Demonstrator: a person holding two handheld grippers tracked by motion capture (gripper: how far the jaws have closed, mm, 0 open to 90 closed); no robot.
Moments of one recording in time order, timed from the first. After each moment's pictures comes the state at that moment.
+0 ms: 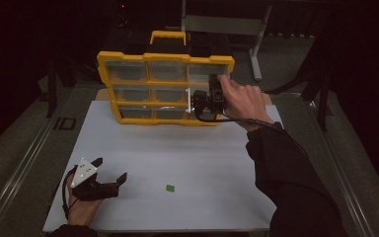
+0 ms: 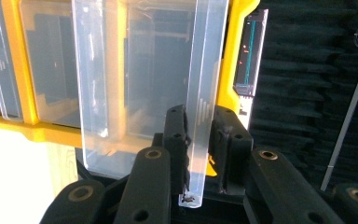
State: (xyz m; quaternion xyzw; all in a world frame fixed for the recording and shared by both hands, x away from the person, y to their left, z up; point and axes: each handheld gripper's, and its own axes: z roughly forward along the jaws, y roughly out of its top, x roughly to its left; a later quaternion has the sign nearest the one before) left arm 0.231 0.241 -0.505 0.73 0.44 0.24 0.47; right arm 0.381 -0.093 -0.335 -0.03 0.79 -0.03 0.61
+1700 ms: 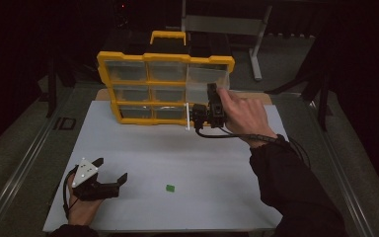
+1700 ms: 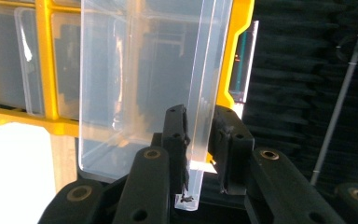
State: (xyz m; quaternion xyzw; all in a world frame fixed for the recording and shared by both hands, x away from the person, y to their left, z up) left arm 0.231 0.239 -0.506 0.73 0.44 0.23 0.47; right arm 0.344 -0.092 -0.341 -0.05 0.78 -0.03 0.63
